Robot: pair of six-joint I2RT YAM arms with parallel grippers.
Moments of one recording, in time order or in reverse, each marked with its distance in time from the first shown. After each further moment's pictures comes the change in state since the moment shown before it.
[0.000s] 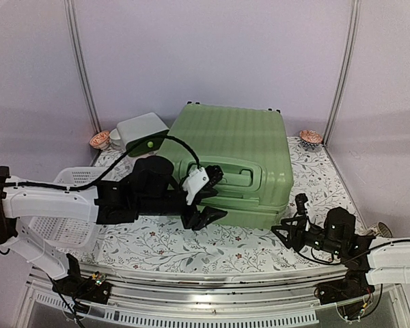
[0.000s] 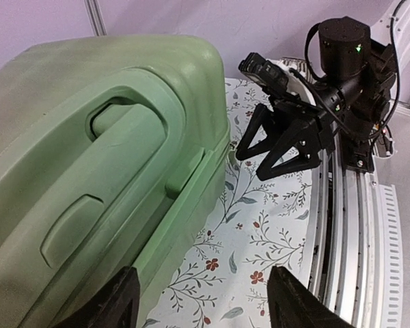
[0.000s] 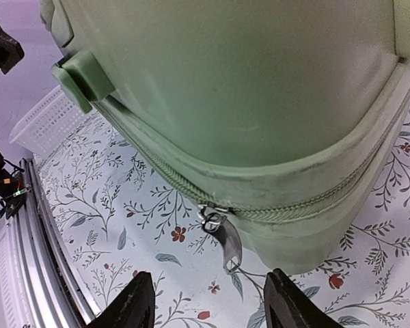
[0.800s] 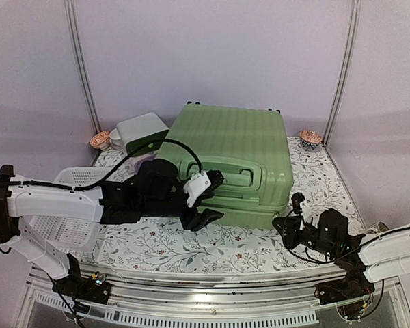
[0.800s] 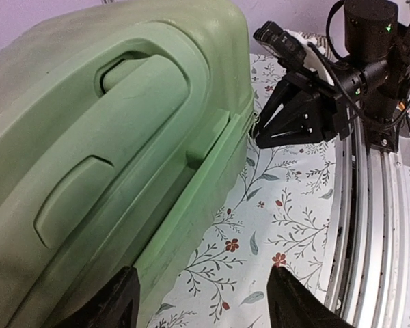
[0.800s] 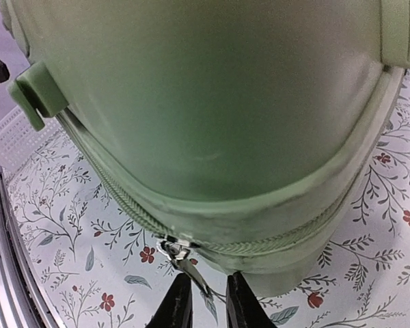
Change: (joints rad) left arm 0.012 0.032 -0.002 -0.037 -0.056 0.031; right arm 0.064 0.235 -0.003 0.249 0.196 -0.018
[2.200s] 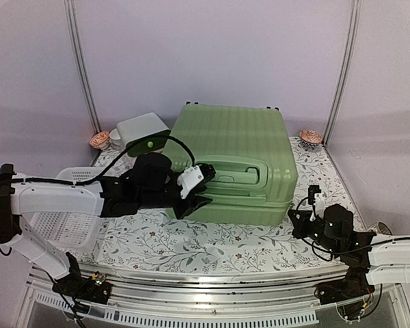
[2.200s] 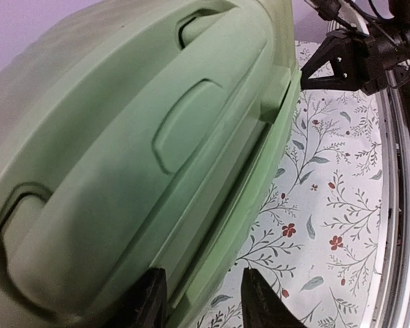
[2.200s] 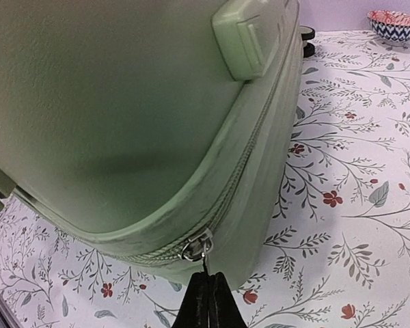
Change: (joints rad) left arm 0.110 0.014 -0.019 0.014 -0.016 0.135; right arm -0.035 -0.227 0.054 -0.338 0.240 0.176
